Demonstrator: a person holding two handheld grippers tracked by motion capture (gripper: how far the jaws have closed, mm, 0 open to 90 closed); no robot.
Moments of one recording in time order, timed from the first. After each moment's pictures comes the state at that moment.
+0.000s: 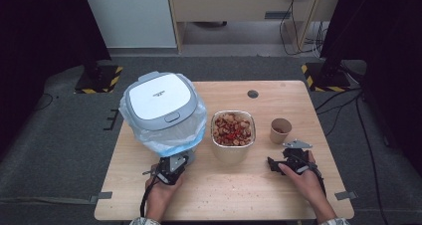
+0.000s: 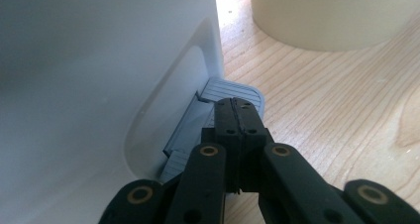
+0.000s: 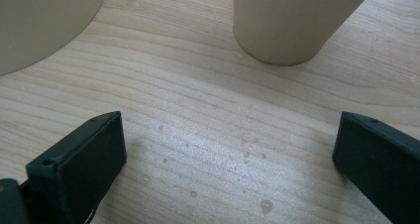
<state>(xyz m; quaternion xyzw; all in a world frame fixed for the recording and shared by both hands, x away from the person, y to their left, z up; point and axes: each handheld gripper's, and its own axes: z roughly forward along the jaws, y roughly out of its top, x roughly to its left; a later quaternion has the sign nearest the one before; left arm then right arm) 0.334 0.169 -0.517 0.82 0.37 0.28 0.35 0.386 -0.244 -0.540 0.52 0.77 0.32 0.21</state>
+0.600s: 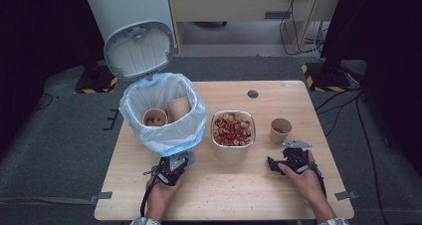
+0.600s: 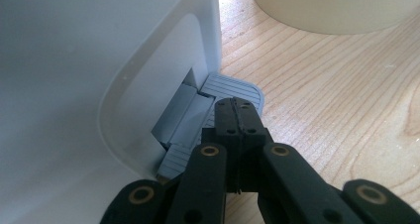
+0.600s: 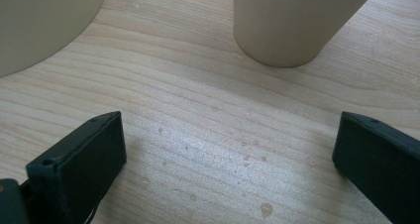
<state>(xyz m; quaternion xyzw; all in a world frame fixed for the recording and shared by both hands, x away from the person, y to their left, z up) 0.338 0.173 -0.526 0.82 0.39 0.25 0.35 0.387 -0.243 -0.540 0.52 0.77 0.32 0.21</state>
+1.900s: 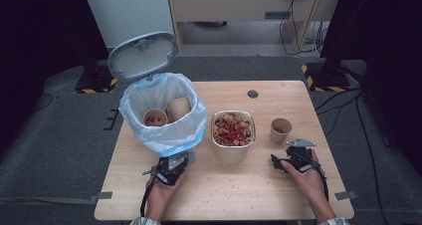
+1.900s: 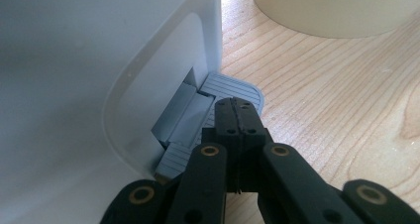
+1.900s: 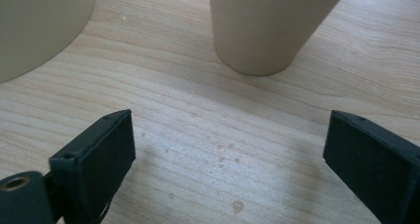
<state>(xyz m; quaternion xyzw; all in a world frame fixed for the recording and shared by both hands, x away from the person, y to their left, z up) 0.339 0.176 -0.526 0.81 0.40 0.24 0.36 0.387 -0.252 -0.531 0.52 0.76 0.32 0.23</state>
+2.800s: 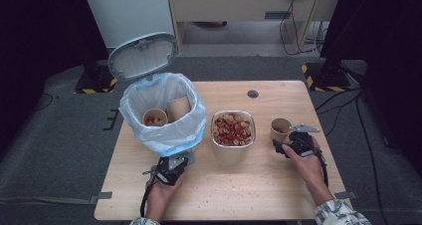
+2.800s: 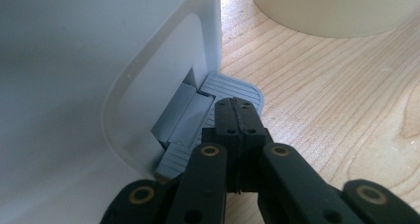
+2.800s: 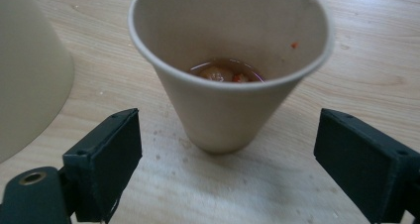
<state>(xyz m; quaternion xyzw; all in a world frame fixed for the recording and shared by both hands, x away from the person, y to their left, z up) 0.339 0.175 -0.526 0.81 0.40 0.24 0.36 0.427 -0.256 -0.512 0.53 0.74 0.34 0.24</state>
